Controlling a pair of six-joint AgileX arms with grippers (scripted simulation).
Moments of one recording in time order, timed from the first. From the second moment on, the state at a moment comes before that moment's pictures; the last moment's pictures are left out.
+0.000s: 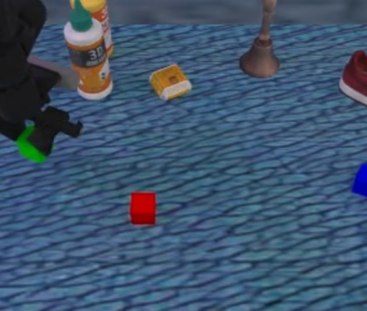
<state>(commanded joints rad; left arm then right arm) -0.16 2.02 1.55 -1.09 0.01 0.30 0.01 0.00 0.00 0.00 0.00 0.00</state>
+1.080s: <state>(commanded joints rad) -0.62 2.18 1.85 -1.24 0.00 -0.52 0.01 0.00 0.00 0.00 0.00 0.00</state>
